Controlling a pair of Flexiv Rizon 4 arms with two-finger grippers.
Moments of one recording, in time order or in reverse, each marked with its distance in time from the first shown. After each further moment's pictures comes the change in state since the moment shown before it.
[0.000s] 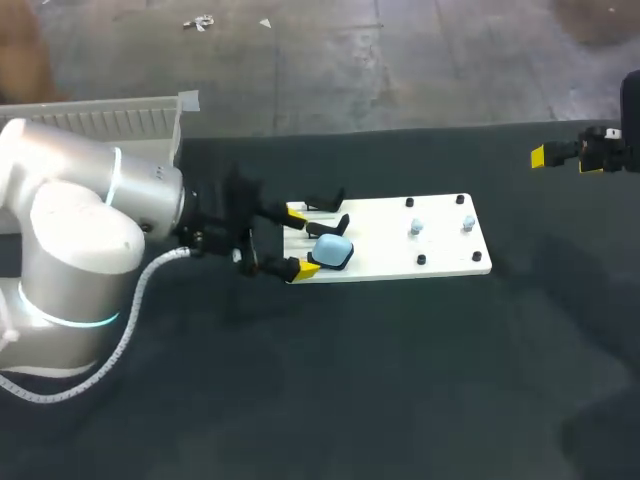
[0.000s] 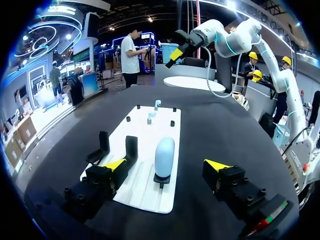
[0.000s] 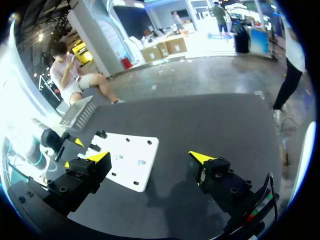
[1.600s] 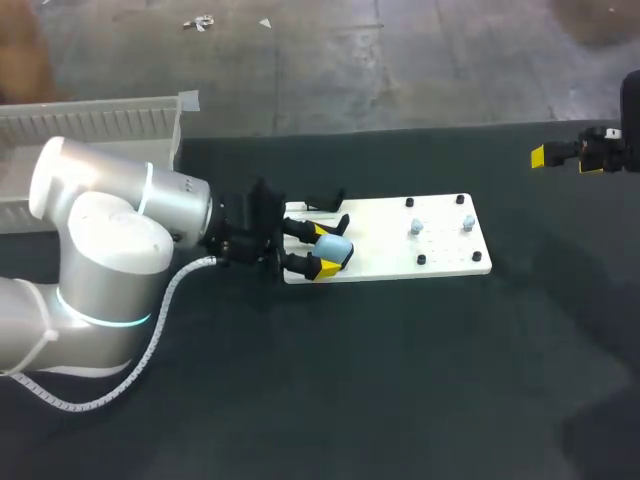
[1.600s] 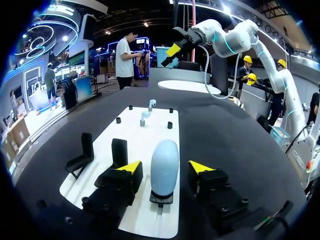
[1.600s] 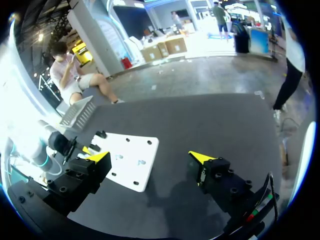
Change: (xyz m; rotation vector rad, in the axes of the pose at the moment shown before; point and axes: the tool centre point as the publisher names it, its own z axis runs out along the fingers) left arm 0.003 -0.001 0.041 0.067 -0.056 0.010; right arm 0.000 0.000 0.000 0.000 0.000 0.000
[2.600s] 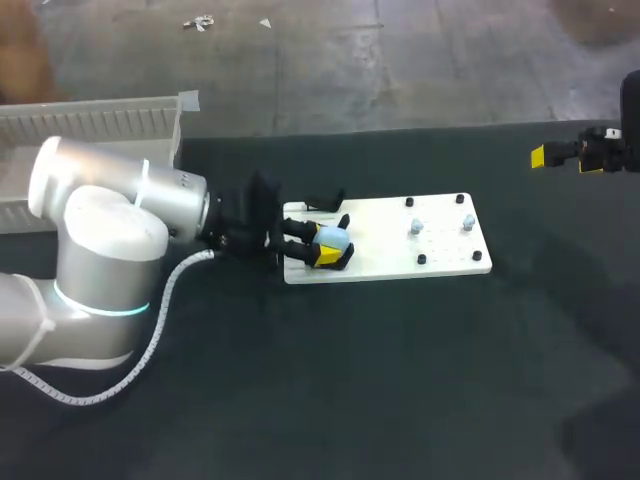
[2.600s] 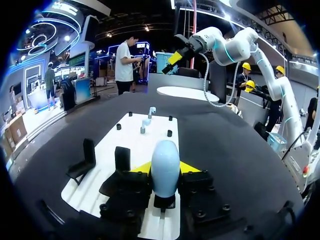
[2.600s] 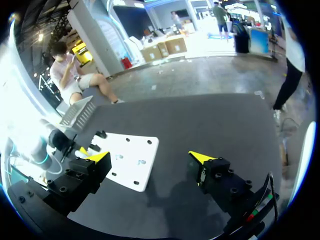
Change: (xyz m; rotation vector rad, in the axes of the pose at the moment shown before) left arm -0.014 0.003 -0.005 0.026 -0.059 -0.022; right arm 0.000 0.000 0.000 0.000 0.000 0.000
